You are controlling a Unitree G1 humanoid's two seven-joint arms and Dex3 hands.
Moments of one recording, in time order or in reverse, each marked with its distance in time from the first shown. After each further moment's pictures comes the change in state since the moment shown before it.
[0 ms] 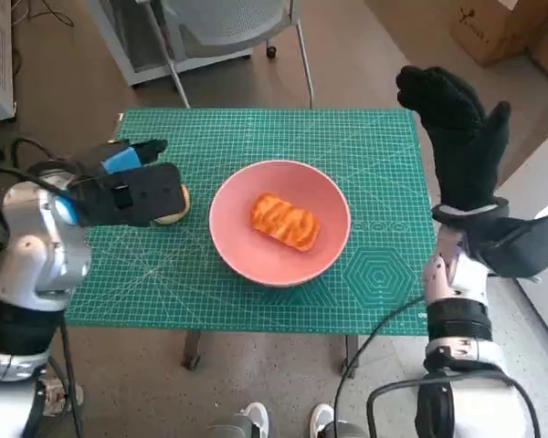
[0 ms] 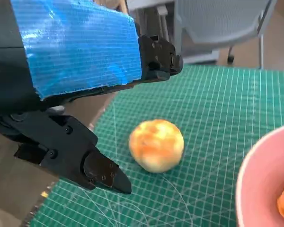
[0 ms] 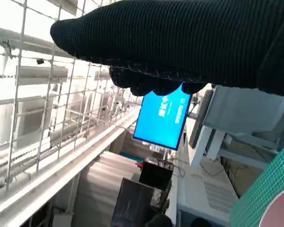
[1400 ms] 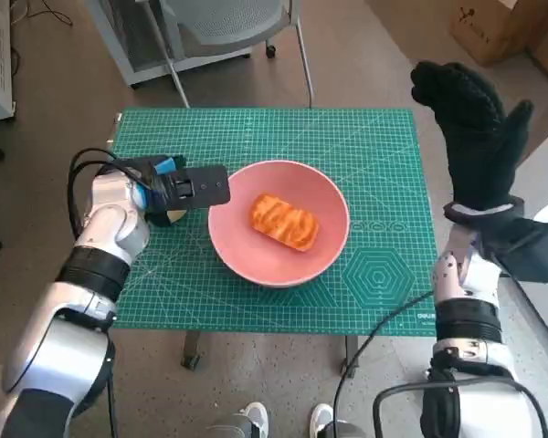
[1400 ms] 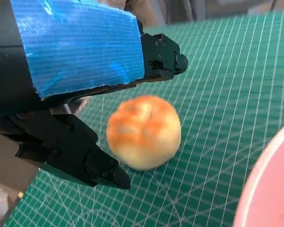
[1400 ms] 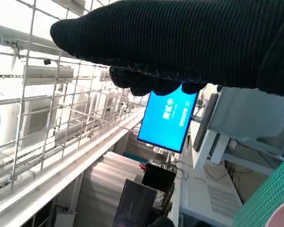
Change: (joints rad) left arm -0.275 -0.259 -0.179 0.848 0.055 -0.196 0.285; right arm 0.019 -0.025 -0.010 -0.050 0.021 0.012 0.014
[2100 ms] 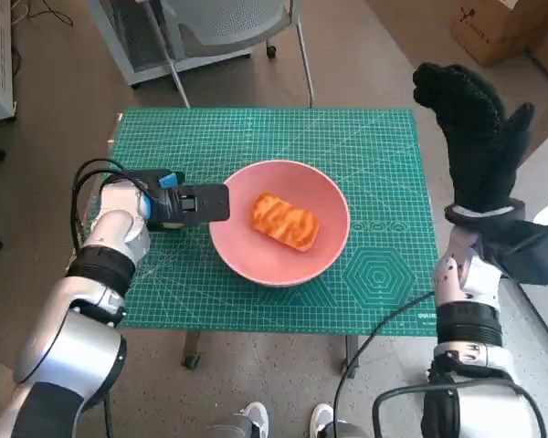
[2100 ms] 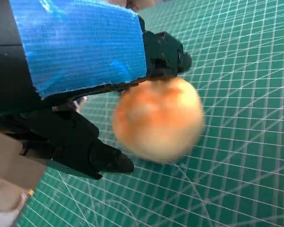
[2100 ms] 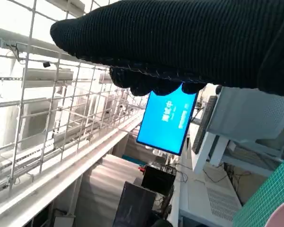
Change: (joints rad) left arm -0.033 -0.037 -0.069 0.174 0.033 -0.070 0.093; right arm 0.012 -0.001 0.013 -0.022 -0.001 0.011 -0.025
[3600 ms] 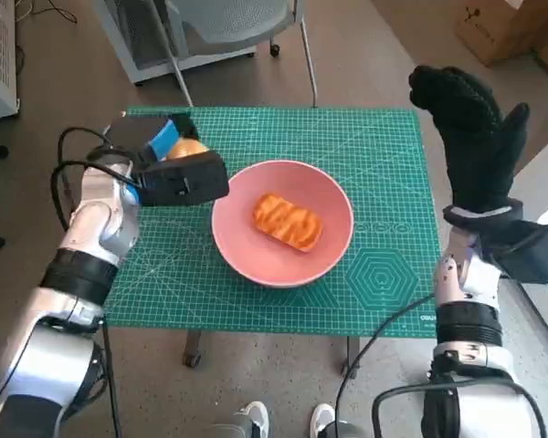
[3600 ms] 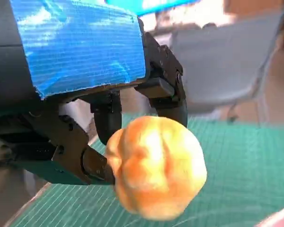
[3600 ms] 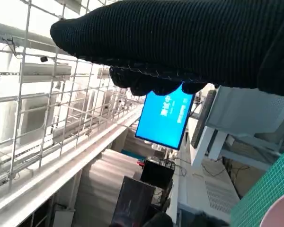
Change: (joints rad) left arm 0.130 0.119 0.168 -0.565 -0.074 -0.004 0.207; right arm -0.002 0.000 0.000 0.012 0.004 0.004 0.021
